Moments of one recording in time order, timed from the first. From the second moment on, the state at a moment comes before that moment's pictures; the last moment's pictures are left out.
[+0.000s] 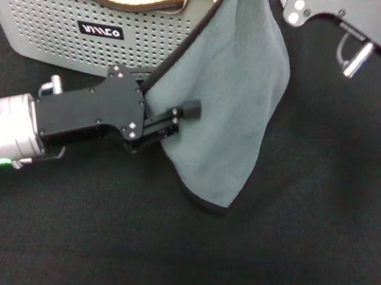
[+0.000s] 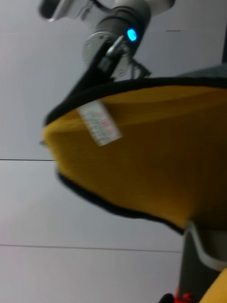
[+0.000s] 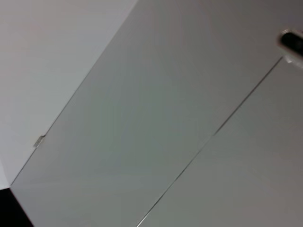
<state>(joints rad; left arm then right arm) -0.47 -2.09 0.68 0.36 1.69 1.69 -0.83 0.50 2.02 -1.63 -0.96 2.41 1.15 -2.70</state>
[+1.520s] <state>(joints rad) -0.46 -2.06 0.67 0.35 1.67 1.69 -0.91 0.36 2.02 -1.50 -1.03 2.41 1.15 -2.71</state>
